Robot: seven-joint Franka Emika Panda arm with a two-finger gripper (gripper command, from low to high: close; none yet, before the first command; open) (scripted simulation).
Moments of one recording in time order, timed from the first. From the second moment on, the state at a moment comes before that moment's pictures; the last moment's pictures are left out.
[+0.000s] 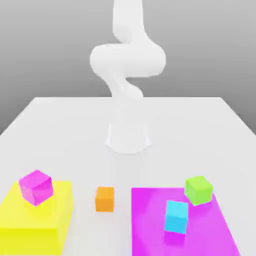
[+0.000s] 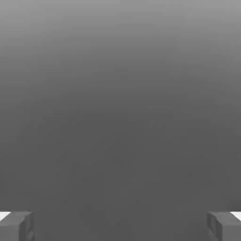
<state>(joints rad) -0.04 -0.74 0.01 -2.35 0.02 2.35 0.89</state>
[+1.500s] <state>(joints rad) -0.25 0.26 0.02 -2.86 -0.17 3.12 2.33</state>
